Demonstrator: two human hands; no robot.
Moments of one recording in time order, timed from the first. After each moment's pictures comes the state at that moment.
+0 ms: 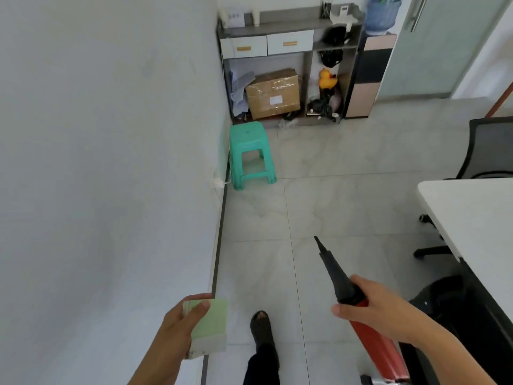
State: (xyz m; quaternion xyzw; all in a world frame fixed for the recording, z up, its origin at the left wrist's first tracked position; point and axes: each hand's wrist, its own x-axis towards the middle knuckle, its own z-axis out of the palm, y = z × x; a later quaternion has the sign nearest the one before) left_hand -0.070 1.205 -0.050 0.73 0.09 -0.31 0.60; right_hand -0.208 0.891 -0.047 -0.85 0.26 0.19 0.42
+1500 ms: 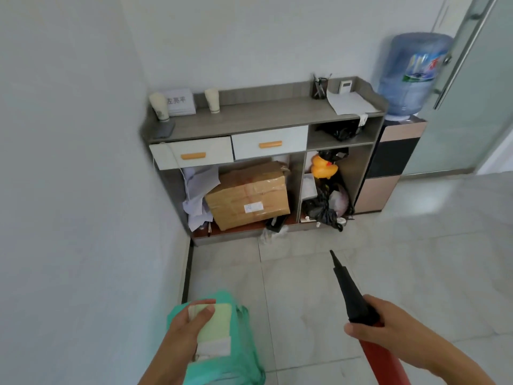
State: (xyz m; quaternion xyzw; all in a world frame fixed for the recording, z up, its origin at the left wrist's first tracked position) left_hand 0.917 0.458 -0.036 0.73 0.04 -0.33 0.60; right_hand 0.717 0.174 -0.015 -0.81 0.32 0.13 0.48
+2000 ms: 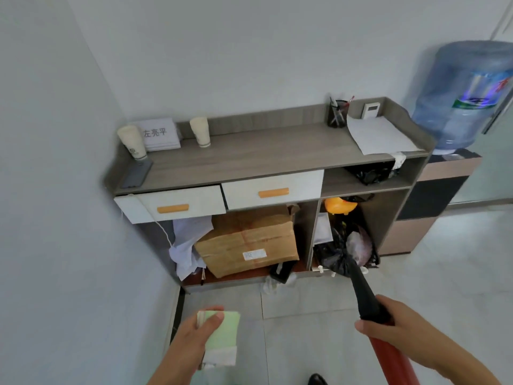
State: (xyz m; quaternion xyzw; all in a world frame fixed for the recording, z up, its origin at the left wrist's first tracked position) left_hand 1.161 0.218 -0.030 0.75 0.04 -0.34 0.56; right_hand 0.970 -0.078 -0.031 -0.79 0.34 0.12 0.49
